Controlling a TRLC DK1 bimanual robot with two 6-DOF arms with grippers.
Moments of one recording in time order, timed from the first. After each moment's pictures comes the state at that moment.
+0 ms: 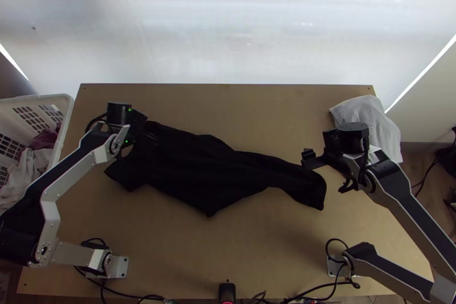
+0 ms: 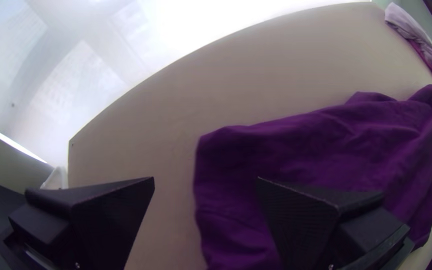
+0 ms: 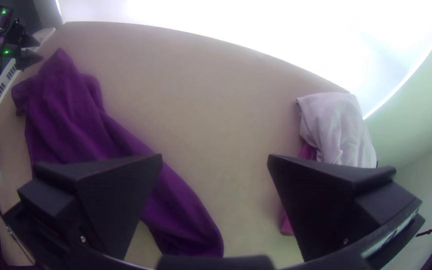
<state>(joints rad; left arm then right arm) -0.12 1.52 1.04 -0.31 -0.10 0.39 0.38 1.10 0.94 -0.63 0.12 -0.02</state>
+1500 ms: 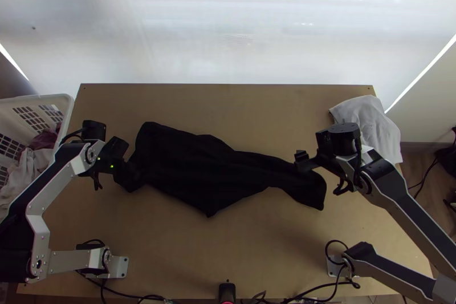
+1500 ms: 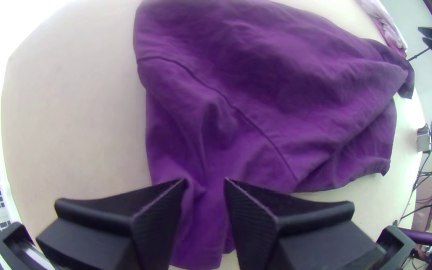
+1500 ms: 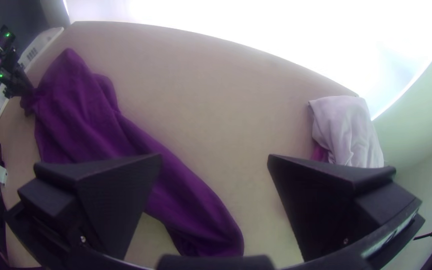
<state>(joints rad) 0.06 1.41 0.90 -0.71 0.21 0.47 0.46 1.11 0.98 -0.66 0.14 0.04</state>
